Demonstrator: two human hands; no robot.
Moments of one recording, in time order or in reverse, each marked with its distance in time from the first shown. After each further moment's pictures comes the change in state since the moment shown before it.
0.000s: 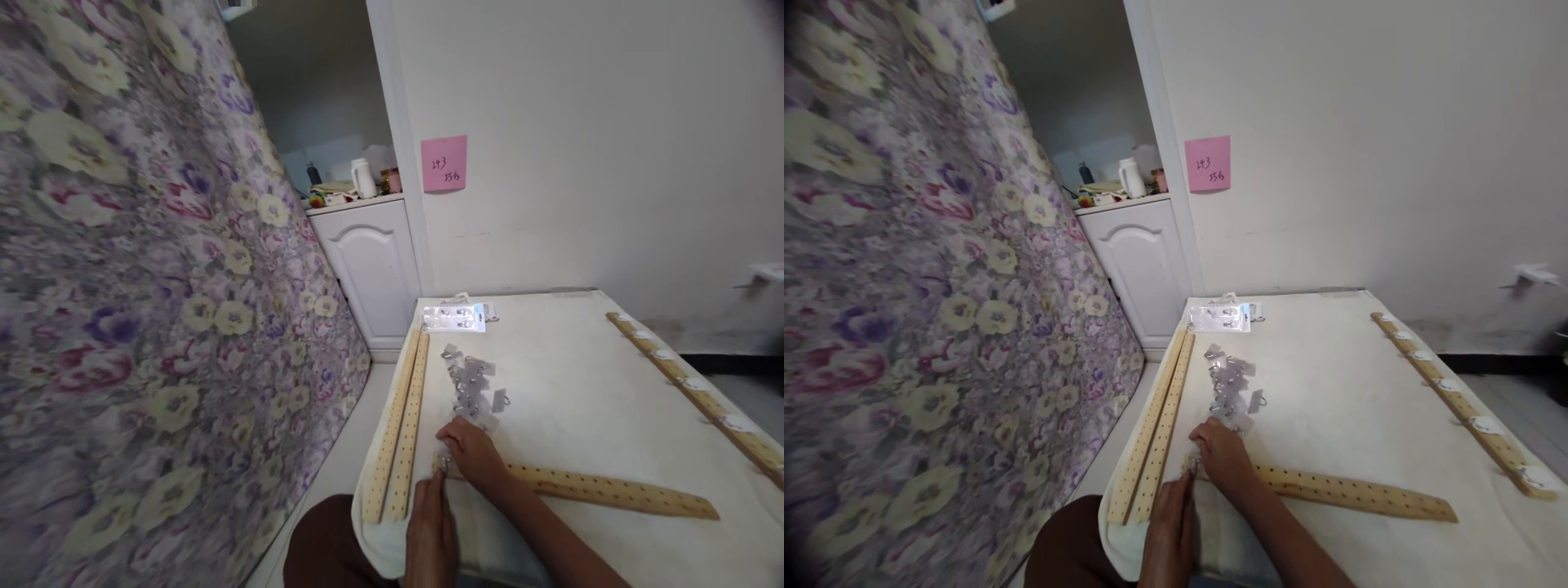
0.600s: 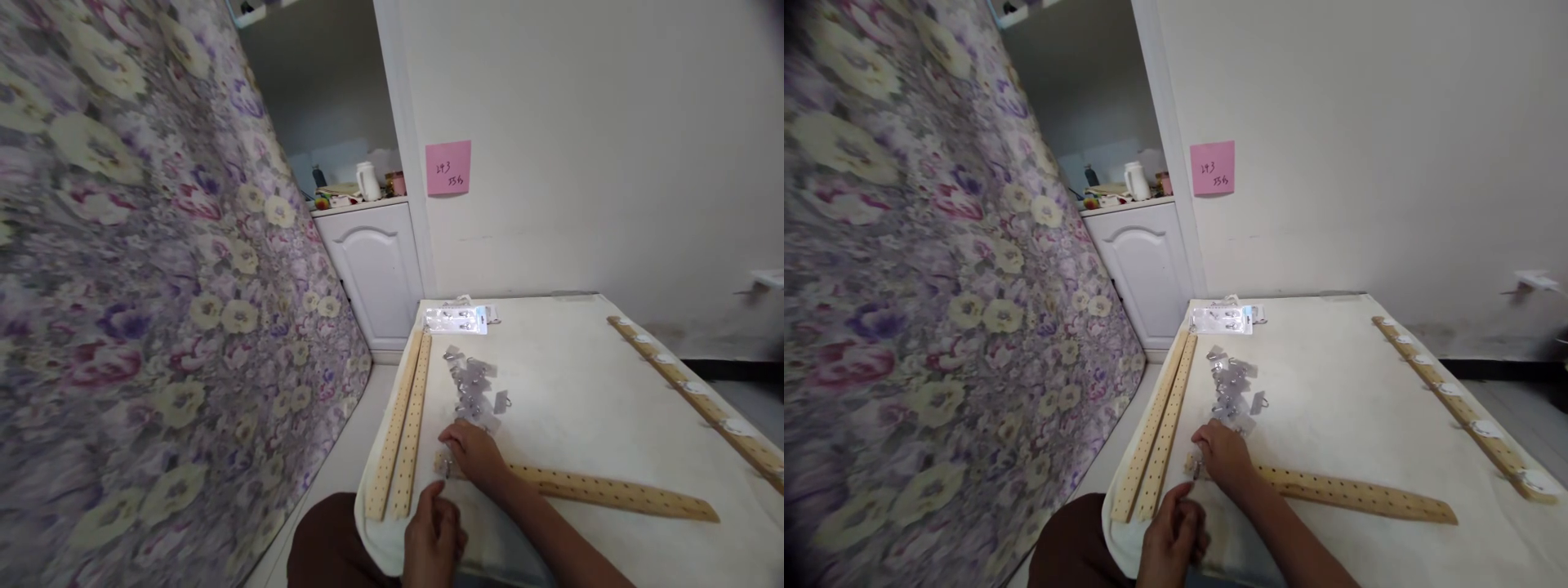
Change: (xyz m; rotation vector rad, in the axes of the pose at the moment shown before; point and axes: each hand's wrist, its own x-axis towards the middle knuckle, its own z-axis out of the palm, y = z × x) left_hand -0.007 0.017 -0.009 -0.500 -0.098 -0.431; right_hand 0.000 -0.008 -0.005 -0.087 -0.052 0.027
